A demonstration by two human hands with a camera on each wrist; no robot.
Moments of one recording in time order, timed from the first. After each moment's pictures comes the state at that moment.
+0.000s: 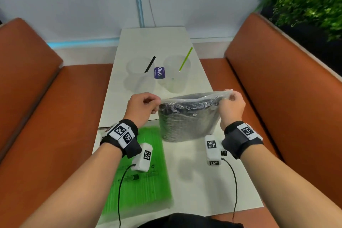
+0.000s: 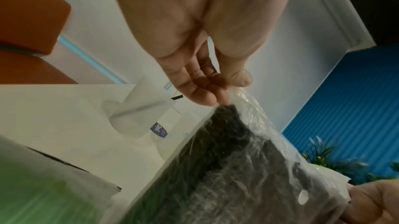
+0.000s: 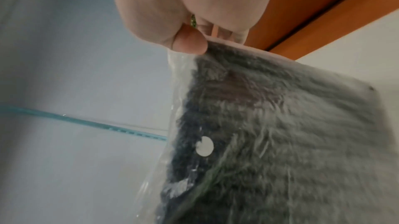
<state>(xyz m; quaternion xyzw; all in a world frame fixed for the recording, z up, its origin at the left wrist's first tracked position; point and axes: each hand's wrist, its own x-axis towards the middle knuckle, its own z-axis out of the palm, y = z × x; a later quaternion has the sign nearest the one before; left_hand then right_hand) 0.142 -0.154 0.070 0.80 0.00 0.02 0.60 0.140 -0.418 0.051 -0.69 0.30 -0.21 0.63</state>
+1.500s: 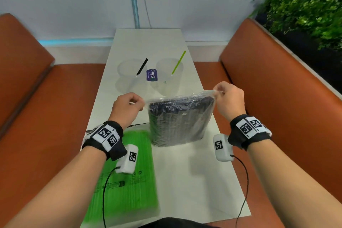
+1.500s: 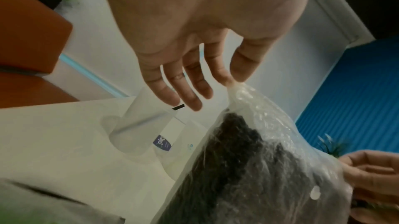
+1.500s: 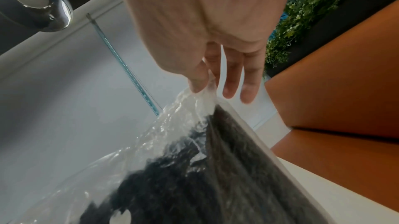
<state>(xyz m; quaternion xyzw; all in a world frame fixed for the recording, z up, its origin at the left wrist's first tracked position) 0.152 -0.153 0.078 0.85 0.05 0.03 0.52 0.159 -0.461 0.096 -0.93 0.10 -0.15 0.31</state>
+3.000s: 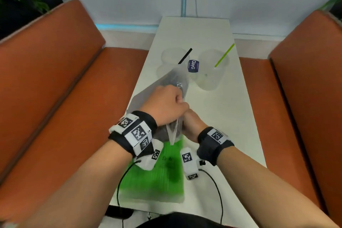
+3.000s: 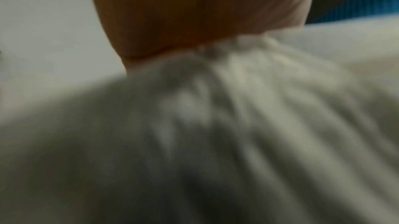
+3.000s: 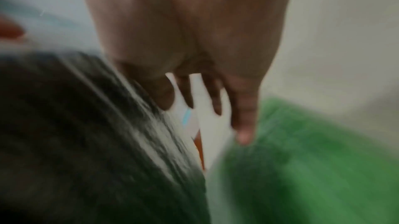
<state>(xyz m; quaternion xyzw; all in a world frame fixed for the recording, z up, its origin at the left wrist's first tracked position) 0.102 -0.148 0.128 0.95 -0.04 0.02 0.31 0.133 -0.258 0.021 -0.58 0.05 0.34 0.74</state>
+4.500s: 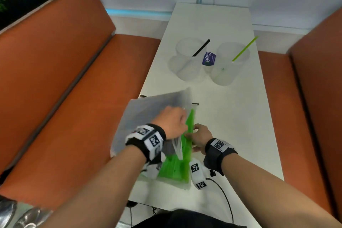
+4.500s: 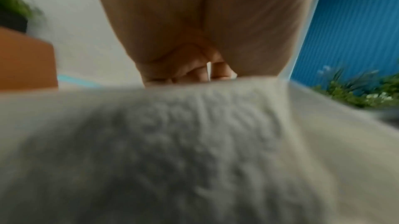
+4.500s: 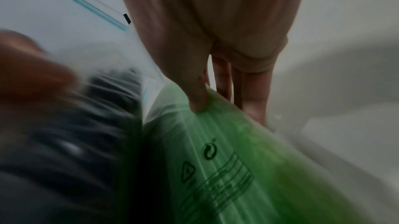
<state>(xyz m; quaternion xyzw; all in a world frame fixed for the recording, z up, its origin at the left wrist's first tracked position) 0.100 -0.123 0.043 0.95 -0.02 -0.15 0.28 0.126 -0.263 -0.069 -0.77 0.16 0.33 0.52</state>
